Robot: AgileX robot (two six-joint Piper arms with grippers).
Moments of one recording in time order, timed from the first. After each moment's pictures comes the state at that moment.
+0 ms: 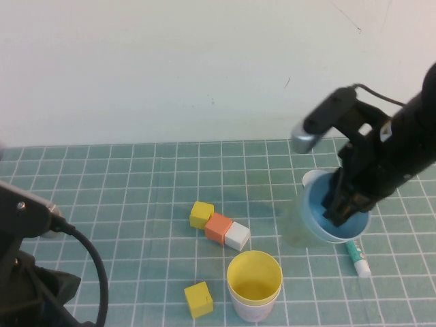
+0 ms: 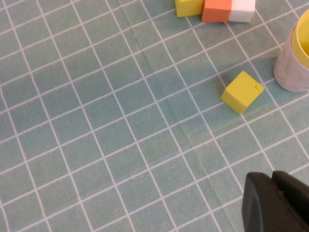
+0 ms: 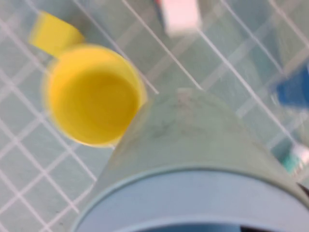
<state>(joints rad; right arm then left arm) 0.49 1.62 -1.27 0.16 0.95 -0.44 -0.71 0.82 -0.75 0.25 0.92 -0.40</state>
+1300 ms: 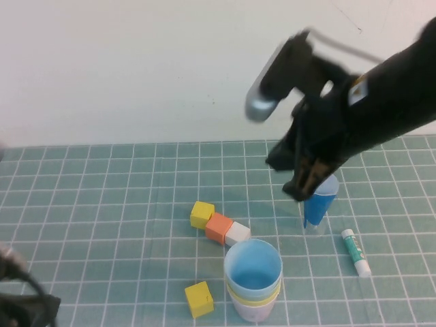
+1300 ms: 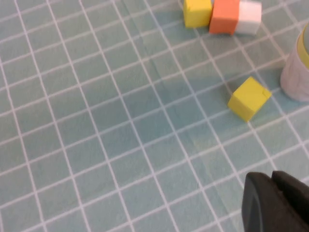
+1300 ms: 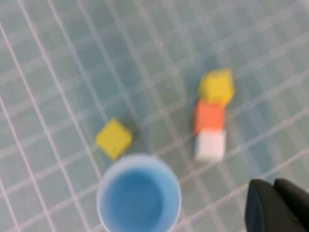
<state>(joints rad) 0.62 1.59 -1.43 0.24 0.88 -0.60 -0.71 0.65 -0.59 0.29 0.84 -0.46</state>
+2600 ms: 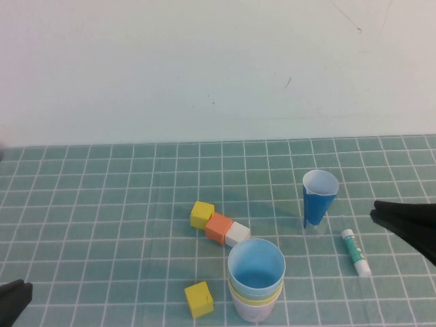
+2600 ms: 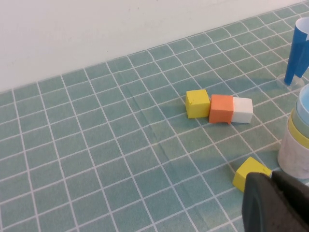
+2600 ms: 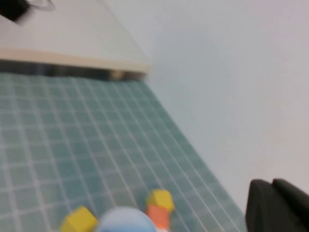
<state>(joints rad) 0.62 0.78 -0.58 1.13 0.29 -1.63 -0.71 0.34 -0.44 0.43 0.66 -0.51</state>
